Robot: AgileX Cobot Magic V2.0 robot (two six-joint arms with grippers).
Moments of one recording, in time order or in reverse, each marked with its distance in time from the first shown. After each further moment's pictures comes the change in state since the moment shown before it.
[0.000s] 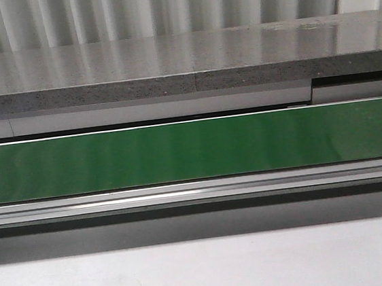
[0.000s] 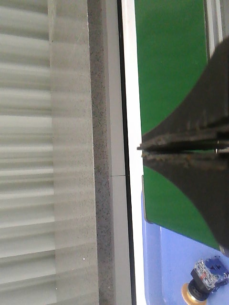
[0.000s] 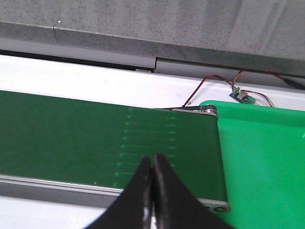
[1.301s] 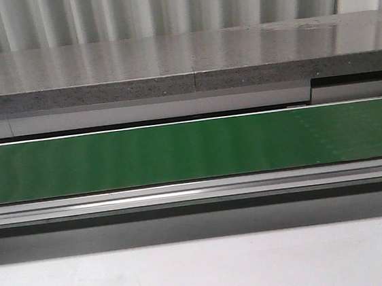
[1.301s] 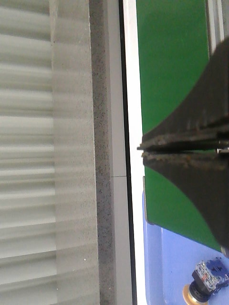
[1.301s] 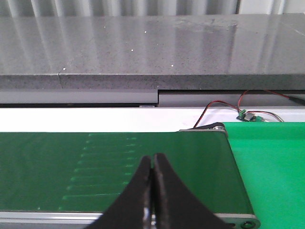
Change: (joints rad) left arm 0.000 0.000 0.000 0.000 -0.004 -0.002; right arm 0.187 -0.234 0.371 -0.315 -0.428 0.472
